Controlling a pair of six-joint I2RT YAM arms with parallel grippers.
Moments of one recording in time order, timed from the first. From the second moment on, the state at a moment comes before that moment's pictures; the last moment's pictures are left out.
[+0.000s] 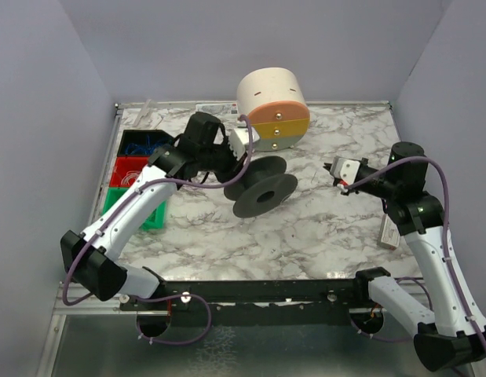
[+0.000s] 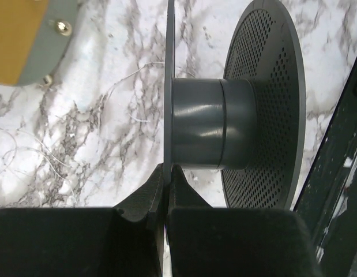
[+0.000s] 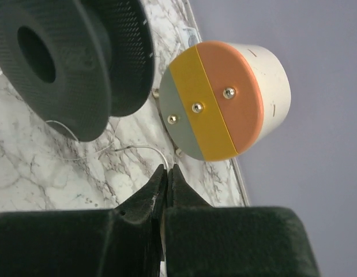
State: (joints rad) left arm -0.62 1.38 1.37 -0.70 0.45 0.34; right arm 0.18 0.86 1.05 -0.55 -0.75 -1.02
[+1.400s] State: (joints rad) left arm -0.56 1.20 1.20 -0.88 0.44 0.80; right arm 0.24 1.22 1.15 -0.60 -0.77 -0.53
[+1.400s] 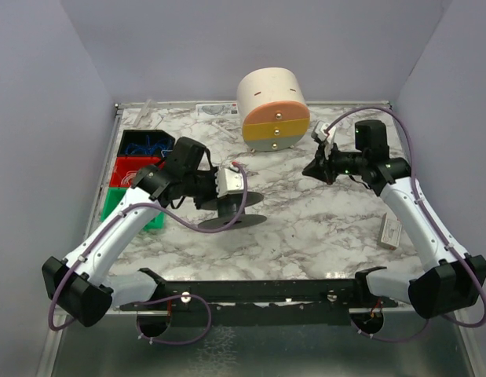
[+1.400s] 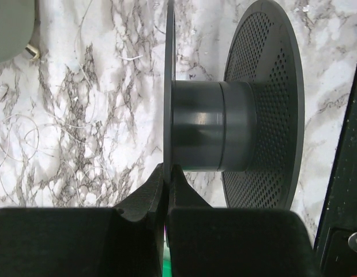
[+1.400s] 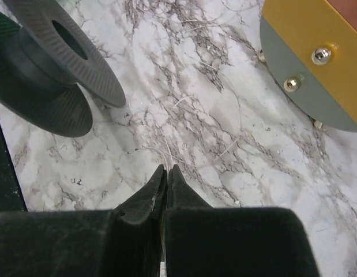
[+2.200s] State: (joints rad) left arm -0.56 1.32 1.25 -0.92 0.42 0.89; right arm 0.26 1.23 1.08 -0.54 -0.81 -0.48
